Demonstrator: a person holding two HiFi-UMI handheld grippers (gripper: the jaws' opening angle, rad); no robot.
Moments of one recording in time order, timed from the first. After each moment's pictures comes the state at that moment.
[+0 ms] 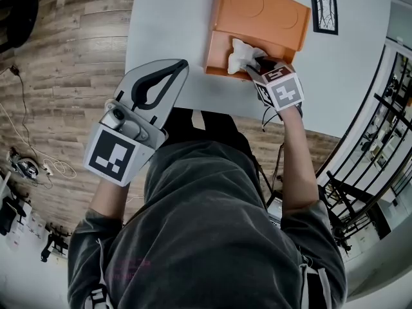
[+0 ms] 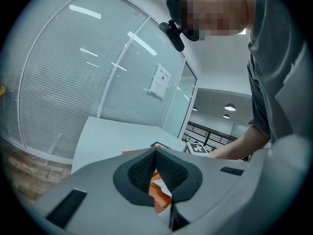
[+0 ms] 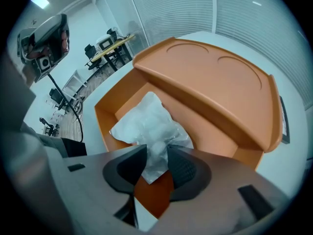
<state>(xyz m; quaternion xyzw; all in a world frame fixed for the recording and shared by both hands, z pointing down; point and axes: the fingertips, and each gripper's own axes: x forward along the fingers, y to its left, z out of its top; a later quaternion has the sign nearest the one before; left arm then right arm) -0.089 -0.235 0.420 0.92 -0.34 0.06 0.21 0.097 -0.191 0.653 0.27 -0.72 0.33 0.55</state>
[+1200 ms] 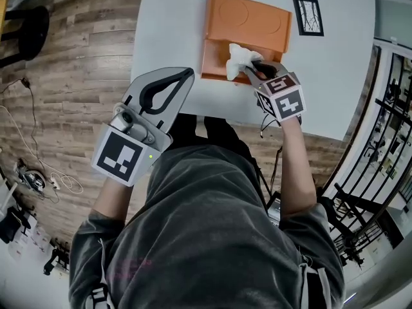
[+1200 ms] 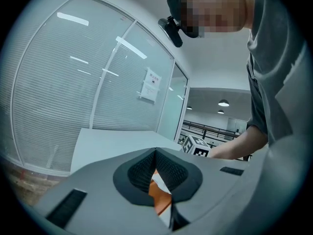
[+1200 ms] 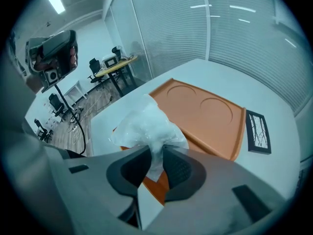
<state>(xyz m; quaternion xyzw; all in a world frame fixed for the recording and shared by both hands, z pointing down) -0.067 -0.224 0.373 0.93 -0.32 0.06 0.16 0.087 -0.216 0.584 0.32 -0.78 0.28 0.47</state>
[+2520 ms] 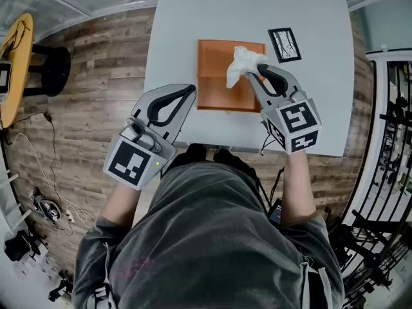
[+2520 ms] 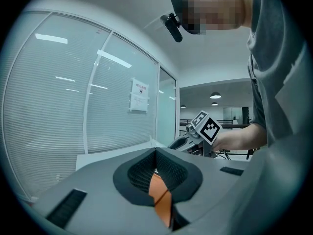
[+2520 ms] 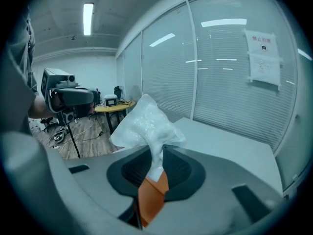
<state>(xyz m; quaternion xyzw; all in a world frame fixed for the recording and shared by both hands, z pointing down) -0.024 -0.223 0.279 0.95 -0.30 0.06 0.05 0.095 -0.268 0.368 0.42 -0.86 0.12 0.27</state>
